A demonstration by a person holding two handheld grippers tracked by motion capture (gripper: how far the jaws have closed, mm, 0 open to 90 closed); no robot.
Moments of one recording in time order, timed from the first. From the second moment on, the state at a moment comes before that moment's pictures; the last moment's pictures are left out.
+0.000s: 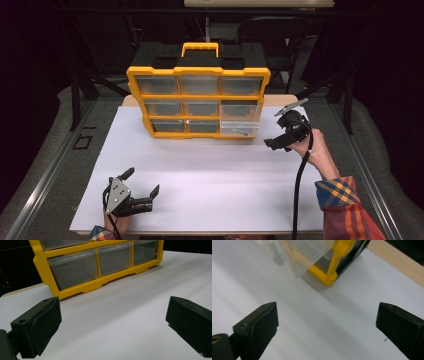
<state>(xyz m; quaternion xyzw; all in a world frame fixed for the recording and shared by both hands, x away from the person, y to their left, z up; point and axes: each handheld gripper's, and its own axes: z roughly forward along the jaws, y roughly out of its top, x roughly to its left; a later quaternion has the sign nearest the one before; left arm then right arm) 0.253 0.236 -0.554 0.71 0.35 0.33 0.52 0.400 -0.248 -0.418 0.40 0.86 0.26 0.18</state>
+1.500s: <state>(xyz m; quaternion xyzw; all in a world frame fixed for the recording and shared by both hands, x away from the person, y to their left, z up) 0.254 0.235 -0.553 0.71 0.34 0.33 0.51 0.326 -0.223 -0.537 0.38 0.83 0.37 0.18</state>
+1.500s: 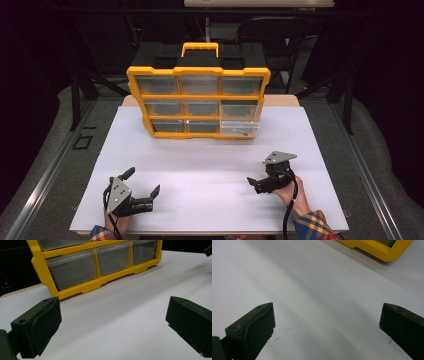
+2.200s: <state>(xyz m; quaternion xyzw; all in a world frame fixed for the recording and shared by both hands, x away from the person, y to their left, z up) 0.254 0.236 -0.553 0.71 0.34 0.33 0.51 0.274 -0.243 -0.538 0.36 0.79 0.43 0.25</state>
